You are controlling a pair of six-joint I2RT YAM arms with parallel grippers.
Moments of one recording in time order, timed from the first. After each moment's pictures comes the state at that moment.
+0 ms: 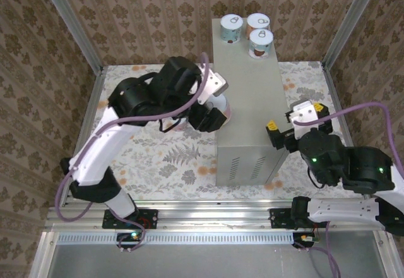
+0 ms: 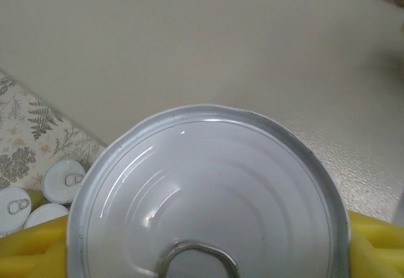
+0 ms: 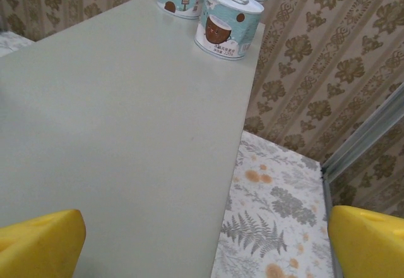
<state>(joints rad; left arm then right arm) -1.05 1.66 2.35 -1.44 0.04 -0.03 1.21 0.80 1.40 -1.11 1.03 0.15</state>
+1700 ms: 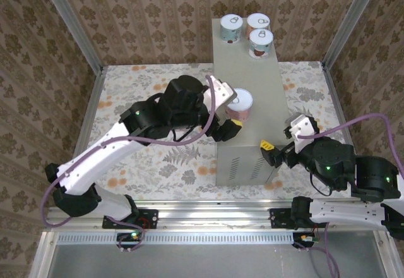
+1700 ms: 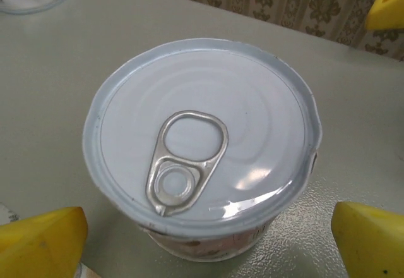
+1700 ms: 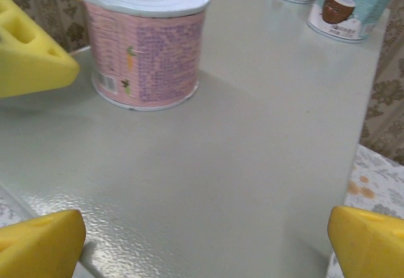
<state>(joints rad) -1.09 1.39 1.72 -0.78 0.05 0.02 1.21 0.67 1.26 -1.00 0.69 0.11</state>
